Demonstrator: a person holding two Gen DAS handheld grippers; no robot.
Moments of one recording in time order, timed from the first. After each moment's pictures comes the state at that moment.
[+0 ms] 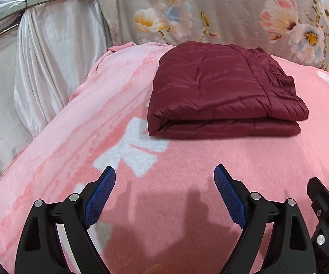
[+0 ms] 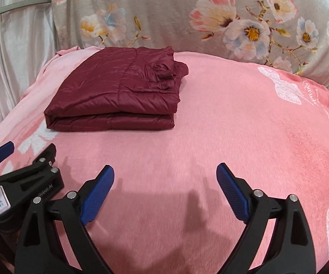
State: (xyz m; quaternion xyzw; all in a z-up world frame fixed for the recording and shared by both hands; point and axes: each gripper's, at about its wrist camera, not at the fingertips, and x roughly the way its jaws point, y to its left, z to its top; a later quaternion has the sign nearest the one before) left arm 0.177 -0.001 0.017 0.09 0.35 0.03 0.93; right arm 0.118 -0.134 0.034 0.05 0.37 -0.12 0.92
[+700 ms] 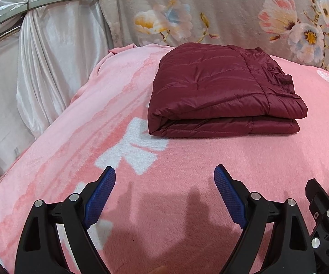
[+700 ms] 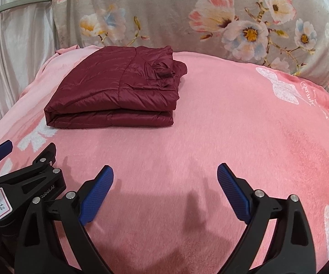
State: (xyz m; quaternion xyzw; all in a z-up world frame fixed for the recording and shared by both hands) left arm 0.172 -0.003 0.017 0.10 0.34 0.03 0.93; right arm 0.116 -0.131 0.032 0.05 0.37 -0.12 0.92
